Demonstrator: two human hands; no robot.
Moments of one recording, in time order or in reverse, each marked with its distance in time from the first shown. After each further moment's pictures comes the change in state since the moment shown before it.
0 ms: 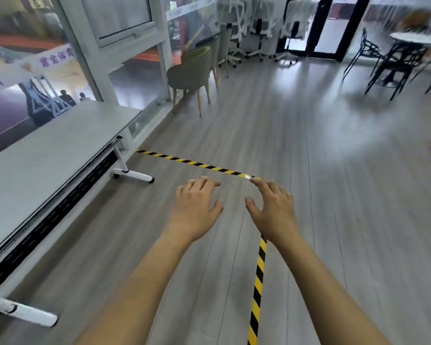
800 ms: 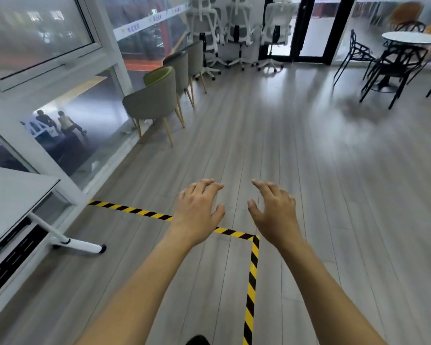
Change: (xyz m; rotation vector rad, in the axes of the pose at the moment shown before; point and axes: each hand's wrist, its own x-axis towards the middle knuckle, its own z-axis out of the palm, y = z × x) left_hand 0.625 0.066 0.196 0.004 -0.062 0.073; right_hand 0.581 0.299 0.026 -0.005 0.036 0.040
